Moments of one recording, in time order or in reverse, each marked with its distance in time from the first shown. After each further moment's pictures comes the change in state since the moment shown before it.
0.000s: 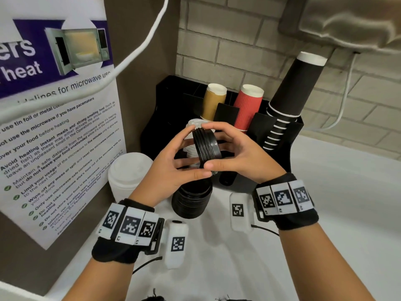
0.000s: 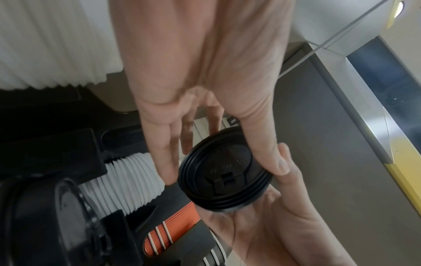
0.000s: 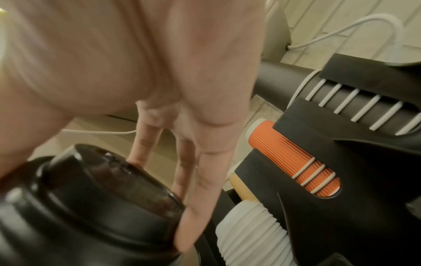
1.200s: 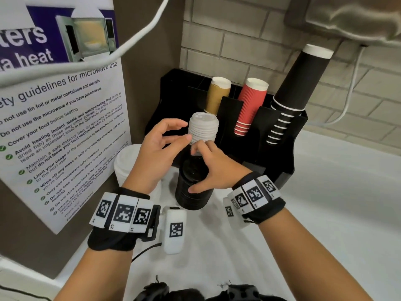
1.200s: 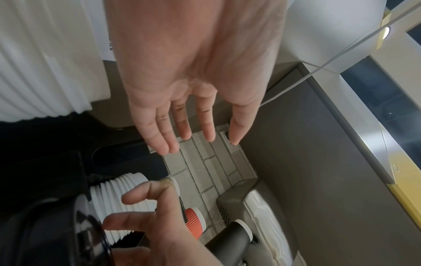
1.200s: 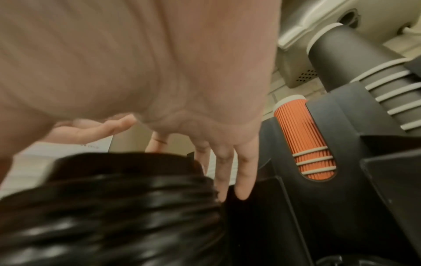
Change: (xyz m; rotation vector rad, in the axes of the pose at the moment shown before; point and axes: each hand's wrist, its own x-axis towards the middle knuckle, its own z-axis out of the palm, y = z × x) left_hand -0.002 0.010 -0.015 0.077 0.269 0.027; right_hand 0.013 0.043 0.043 -0.662 -0.246 0.217
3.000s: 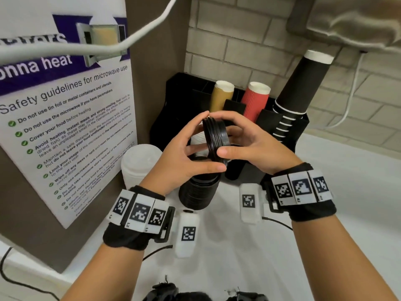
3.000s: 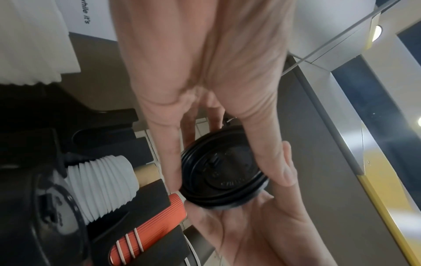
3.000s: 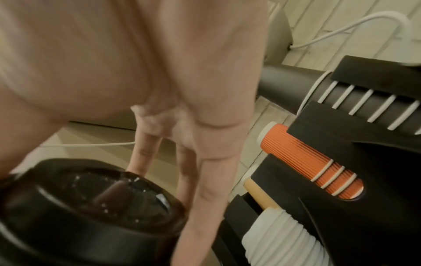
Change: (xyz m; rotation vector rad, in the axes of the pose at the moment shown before) left_hand -0.012 0.014 0.017 -0.056 -0.306 0.048; right_hand -0.043 -0.019 -0.065 0.644 0.157 -0.197
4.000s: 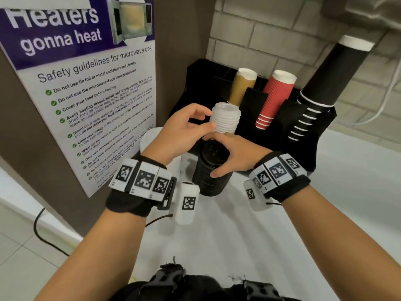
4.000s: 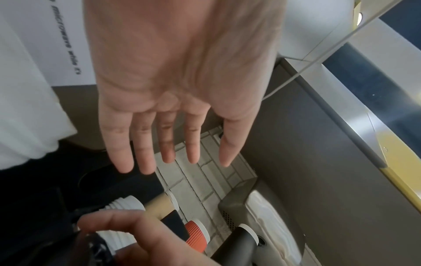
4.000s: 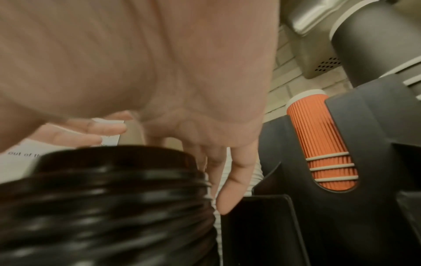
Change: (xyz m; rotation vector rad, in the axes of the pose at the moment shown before) left_hand 0.005 0.012 -0.022 0.313 0.229 -0.183; right_hand 0.038 0.058 0.029 -0.649 -0.291 0.215
